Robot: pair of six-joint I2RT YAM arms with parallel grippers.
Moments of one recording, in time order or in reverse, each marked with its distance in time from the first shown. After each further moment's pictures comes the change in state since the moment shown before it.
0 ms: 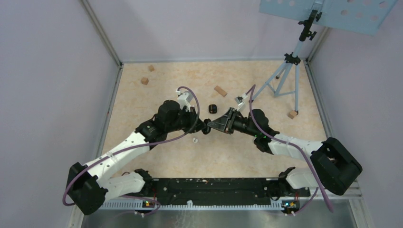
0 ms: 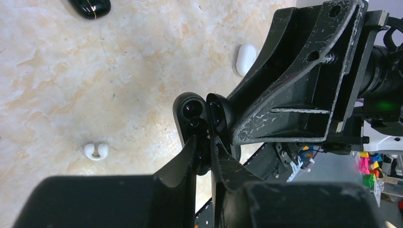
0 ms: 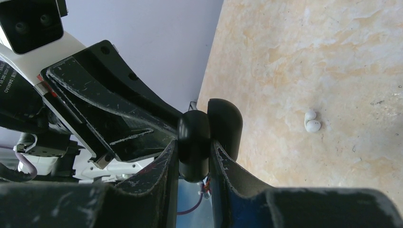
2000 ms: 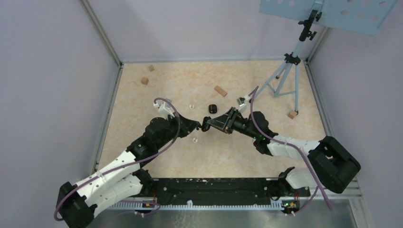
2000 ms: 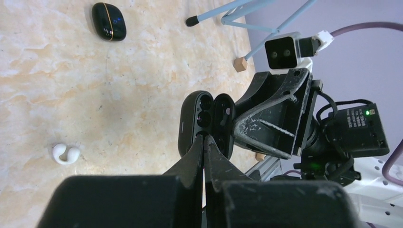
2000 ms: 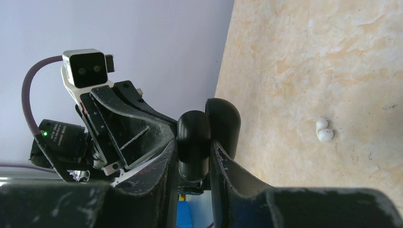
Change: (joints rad) left arm -0.037 -0.280 -0.275 0.249 -0.266 -0.374; right arm 0.015 0.019 -0.028 0.095 0.081 0.097
